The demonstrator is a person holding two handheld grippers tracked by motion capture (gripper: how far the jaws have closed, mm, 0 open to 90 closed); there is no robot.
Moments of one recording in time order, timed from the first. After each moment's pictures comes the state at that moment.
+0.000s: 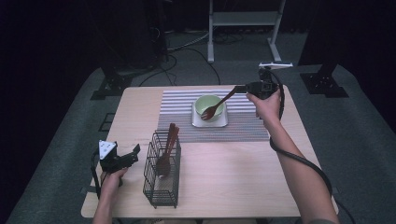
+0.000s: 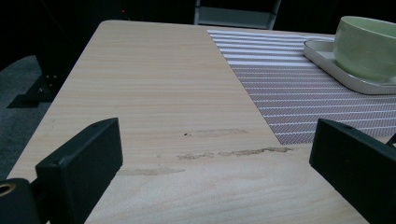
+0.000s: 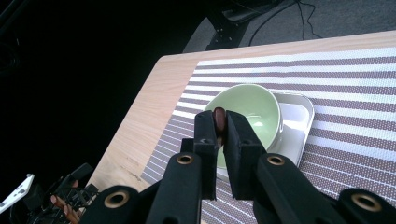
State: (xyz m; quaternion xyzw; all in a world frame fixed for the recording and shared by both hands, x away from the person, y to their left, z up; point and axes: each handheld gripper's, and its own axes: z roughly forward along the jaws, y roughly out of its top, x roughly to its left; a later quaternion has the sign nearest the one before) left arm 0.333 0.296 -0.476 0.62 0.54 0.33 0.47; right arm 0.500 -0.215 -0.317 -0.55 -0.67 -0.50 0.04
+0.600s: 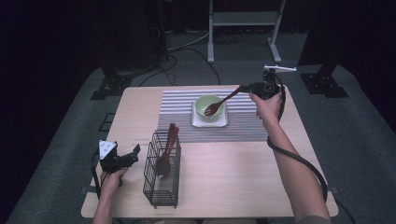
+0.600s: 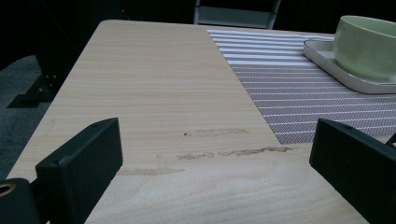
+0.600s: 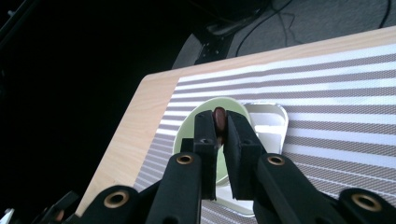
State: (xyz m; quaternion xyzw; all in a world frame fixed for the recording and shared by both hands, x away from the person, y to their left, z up) left arm 0.333 0.296 -0.476 0.62 0.54 0.33 0.47; right arm 0.513 -0.230 -0.336 -0.59 -0.62 -0.51 0.02
